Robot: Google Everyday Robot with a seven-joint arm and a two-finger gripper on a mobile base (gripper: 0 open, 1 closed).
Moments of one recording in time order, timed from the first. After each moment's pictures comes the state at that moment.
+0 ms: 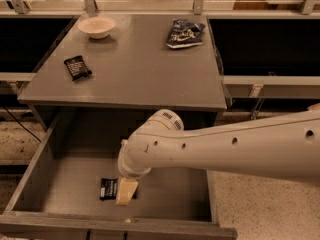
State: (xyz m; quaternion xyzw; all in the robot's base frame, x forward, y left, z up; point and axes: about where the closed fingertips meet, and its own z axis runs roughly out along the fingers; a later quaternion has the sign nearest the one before) arm 0.462 0.107 0.643 -0.69 0.68 0.07 0.23
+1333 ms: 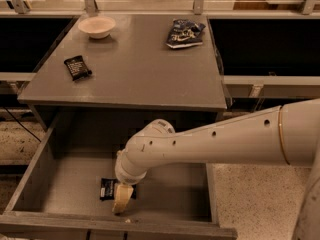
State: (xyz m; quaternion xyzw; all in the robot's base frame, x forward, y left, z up) arm 0.461 0.130 0.584 -0.70 0.67 0.13 0.21
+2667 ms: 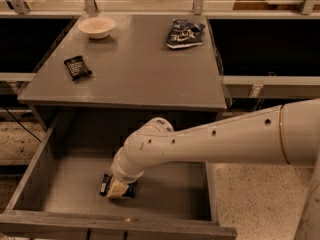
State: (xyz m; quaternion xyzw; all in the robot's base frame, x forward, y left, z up) arm 0.461 0.130 0.584 -0.70 0.67 0.13 0.21
